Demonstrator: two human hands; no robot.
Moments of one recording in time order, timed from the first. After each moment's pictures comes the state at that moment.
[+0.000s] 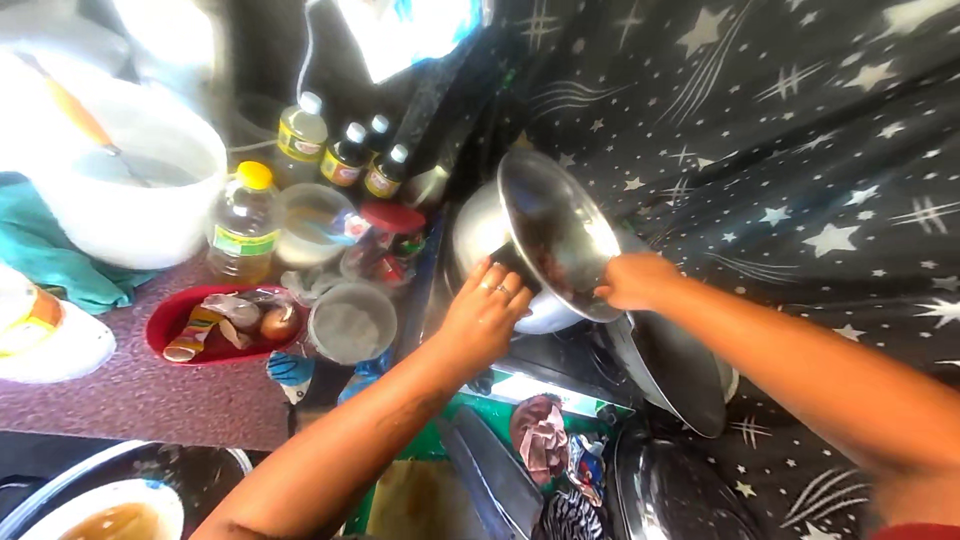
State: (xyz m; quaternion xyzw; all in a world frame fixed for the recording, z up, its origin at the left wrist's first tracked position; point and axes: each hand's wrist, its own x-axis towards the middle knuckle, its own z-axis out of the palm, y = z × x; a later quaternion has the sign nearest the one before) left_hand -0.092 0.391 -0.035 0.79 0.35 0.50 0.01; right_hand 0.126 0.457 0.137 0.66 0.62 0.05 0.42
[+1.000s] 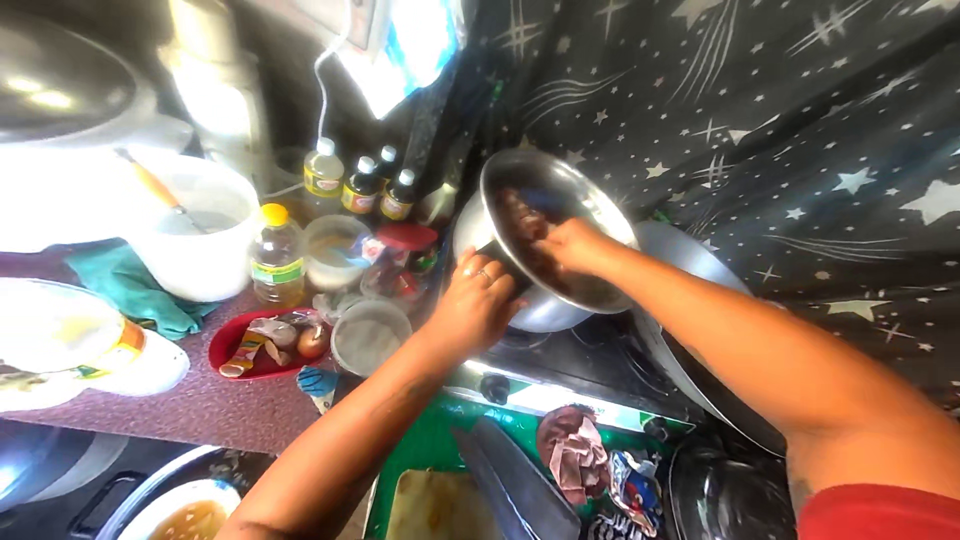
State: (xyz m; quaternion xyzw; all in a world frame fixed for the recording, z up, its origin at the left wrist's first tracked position) left_hand -0.104 0.412 -0.027 0.80 0.33 0.50 0.07; right_hand 0.087 0.496 0.101 0.66 0.73 -0.13 0.09
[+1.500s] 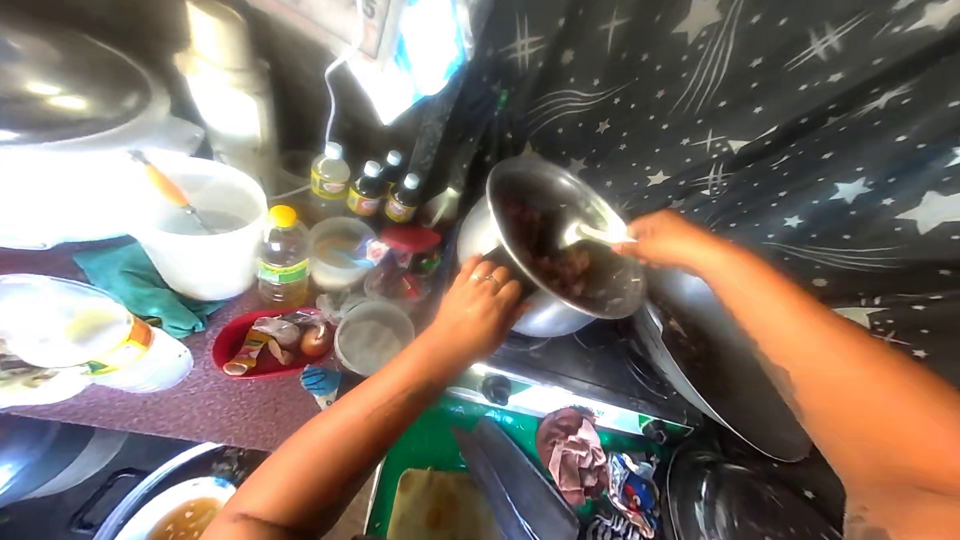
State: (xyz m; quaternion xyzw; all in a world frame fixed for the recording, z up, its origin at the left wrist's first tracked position) left_hand -0.105 0.403 -0.018 0.82 0.36 0.44 0.02; right_hand 0.166 0.490 0.155 0.74 0.66 -0.08 0.05
